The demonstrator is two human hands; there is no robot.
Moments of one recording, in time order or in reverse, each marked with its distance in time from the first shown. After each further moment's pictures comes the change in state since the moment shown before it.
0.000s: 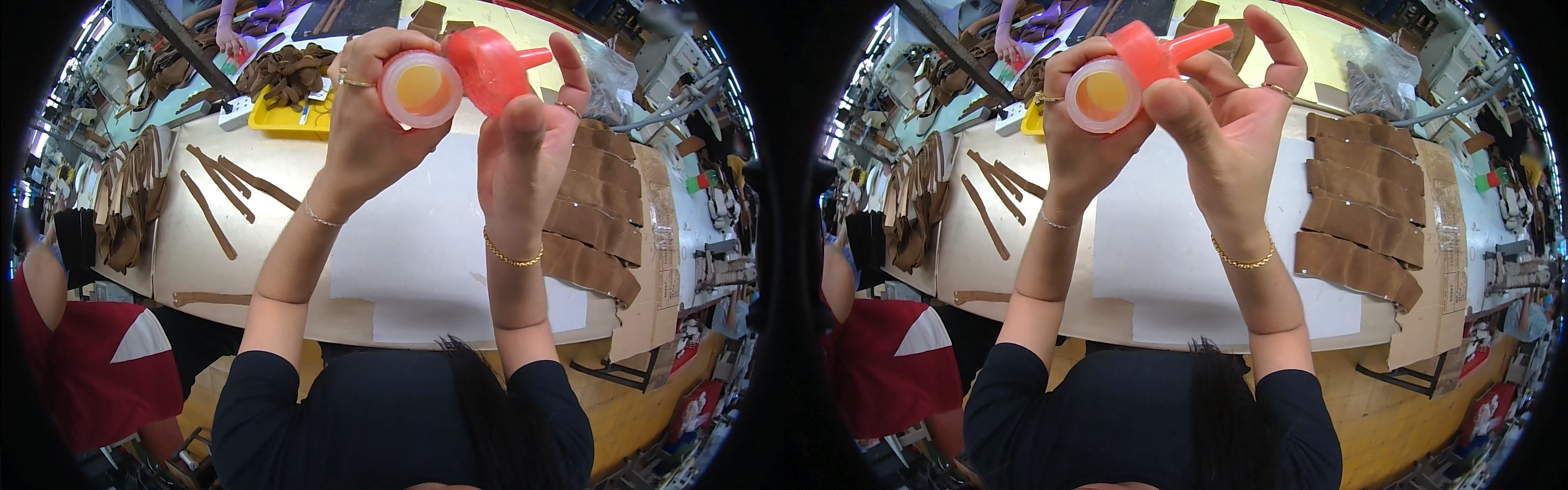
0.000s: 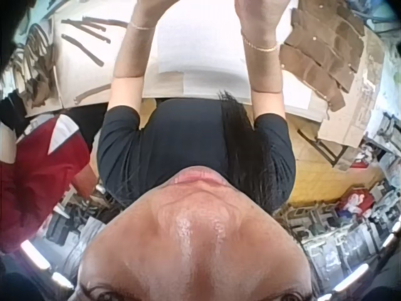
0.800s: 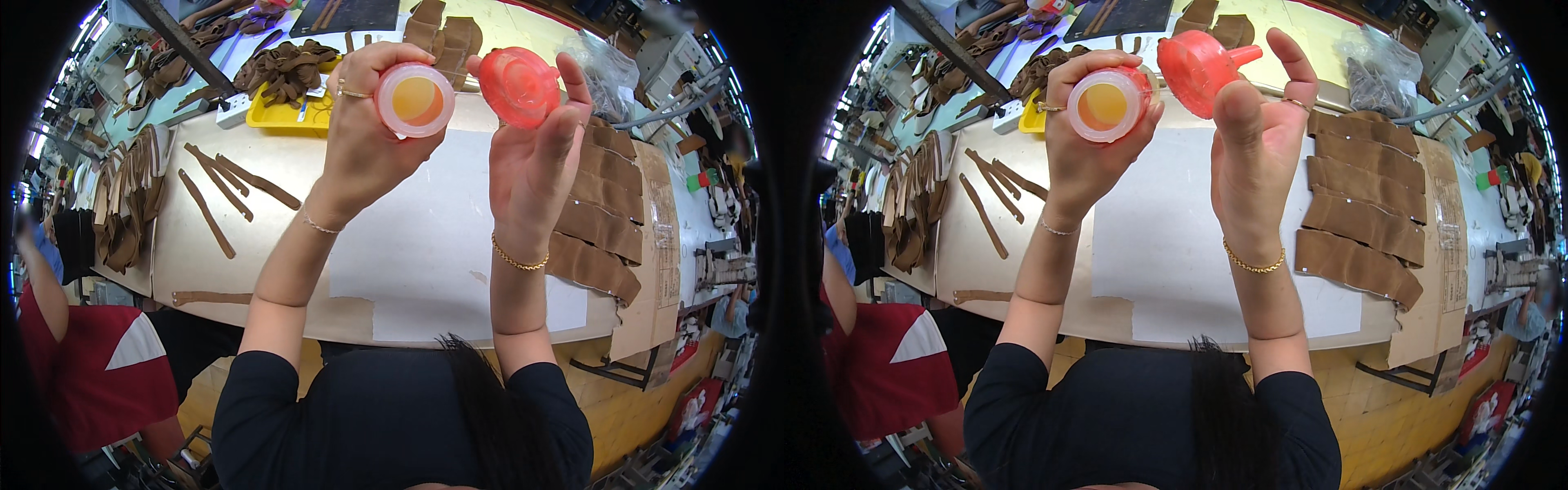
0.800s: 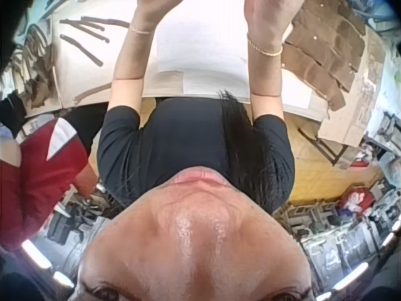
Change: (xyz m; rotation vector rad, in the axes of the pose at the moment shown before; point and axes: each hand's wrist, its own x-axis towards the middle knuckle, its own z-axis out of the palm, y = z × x) left_hand -0.010 0.000 -0.008 0.129 -0.134 -0.006; right_hand -0.011 -0.006 -0.008 -0.051 0.023 0.095
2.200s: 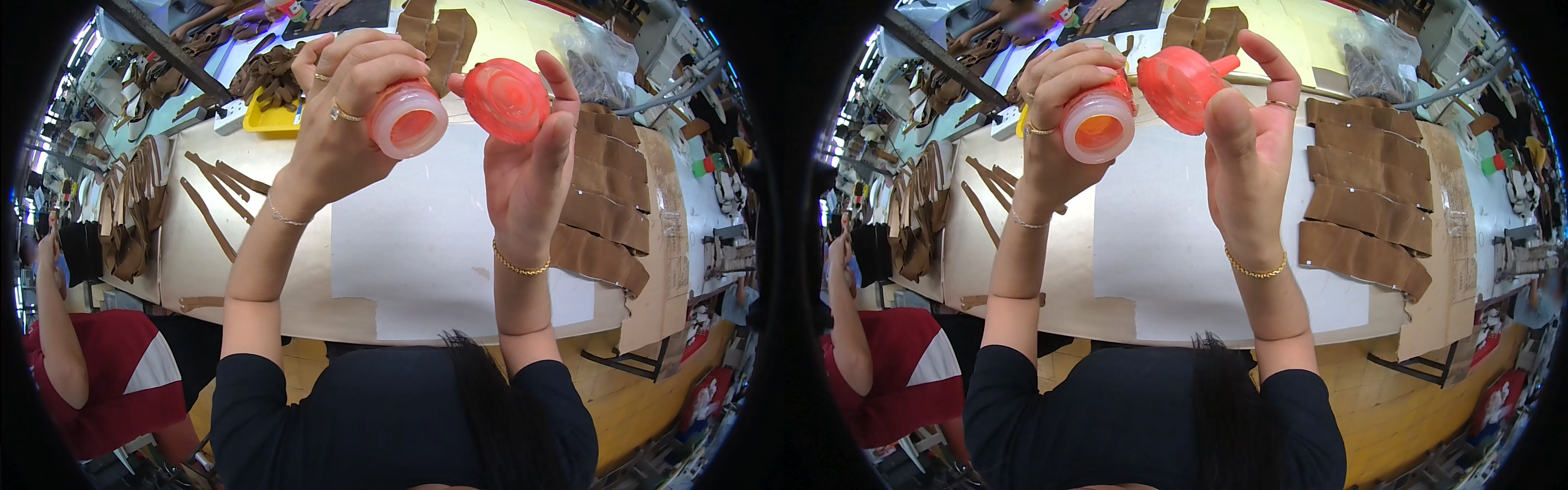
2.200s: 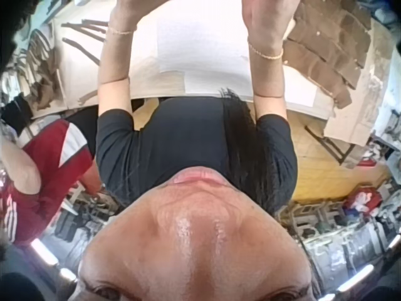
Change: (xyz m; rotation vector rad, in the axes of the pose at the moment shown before) left_hand 0.014 -0.017 -0.010 0.164 -0.070 0.385; right_hand -0.009 -0.003 -0.007 0.129 0.057 0.119
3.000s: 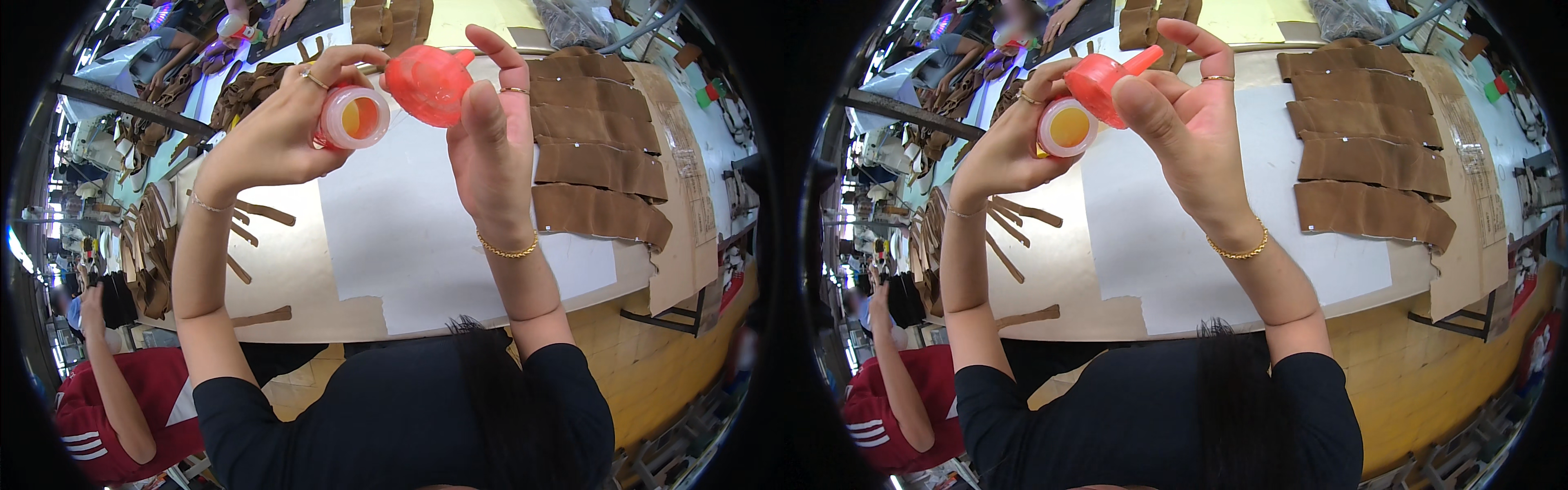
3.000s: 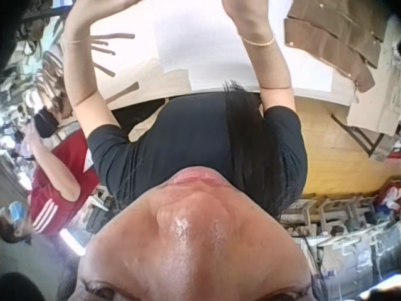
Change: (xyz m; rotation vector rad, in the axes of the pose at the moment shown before) left_hand 0.038 -0.005 -0.009 -0.337 -0.841 -0.267; right_hand -0.013 -0.008 -0.022 0.176 0.059 0.080
